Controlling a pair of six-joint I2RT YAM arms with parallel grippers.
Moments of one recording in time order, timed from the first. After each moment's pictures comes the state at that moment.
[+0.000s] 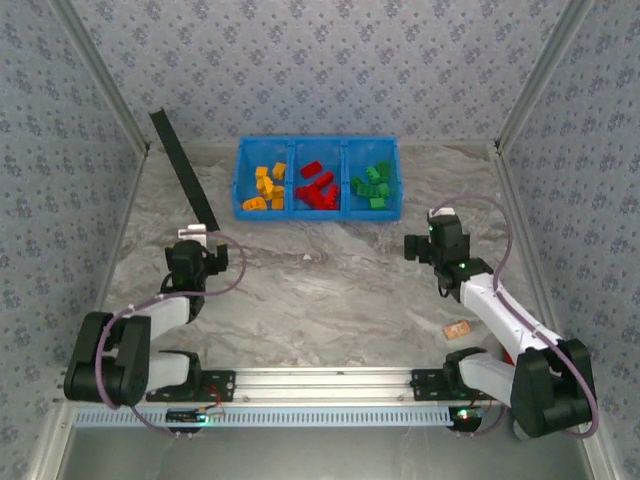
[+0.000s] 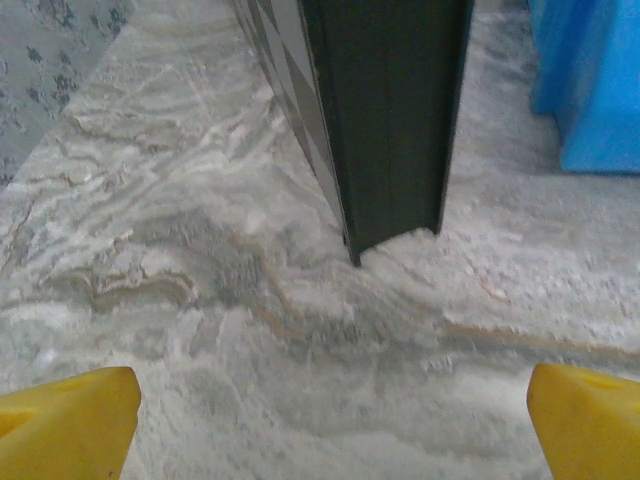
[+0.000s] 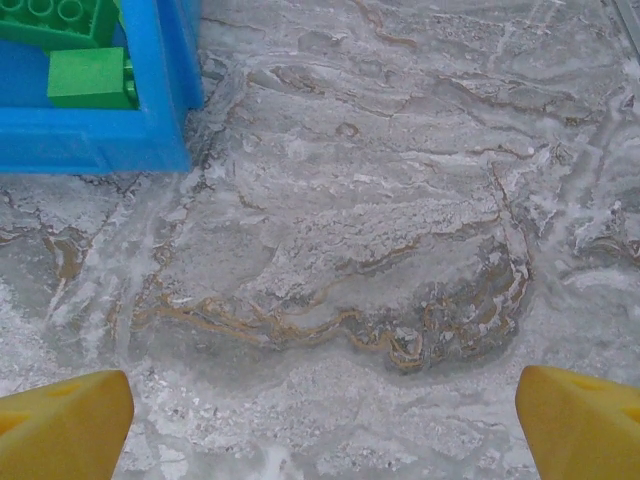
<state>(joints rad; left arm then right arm) -0.11 1.27 0.28 0.51 -0.28 -0.02 0.25 1.09 0.60 -0.24 0.28 0.13</state>
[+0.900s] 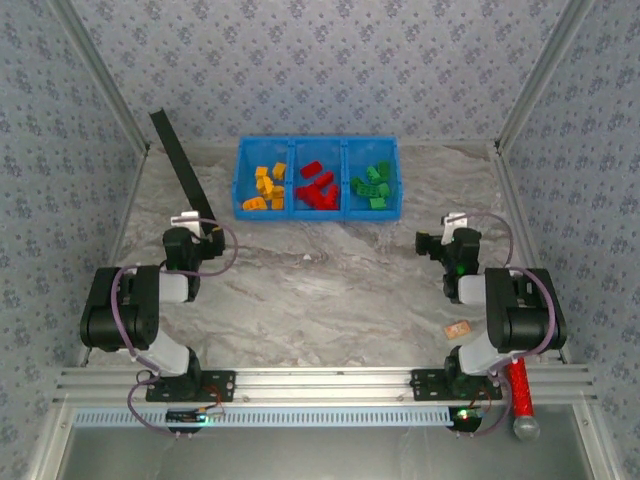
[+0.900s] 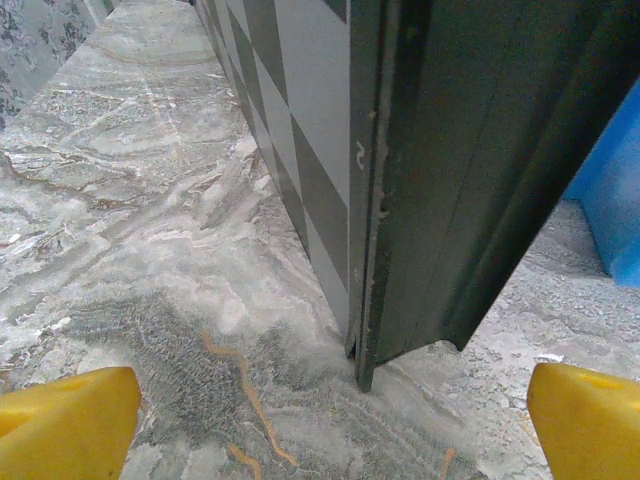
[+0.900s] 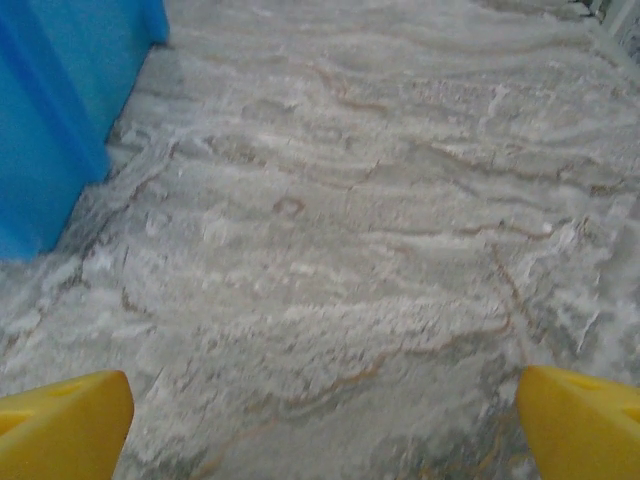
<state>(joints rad) 0.02 1.55 0.39 0.71 -0.09 -0.03 -0.03 1.53 0.37 0.71 0.01 -0.04</state>
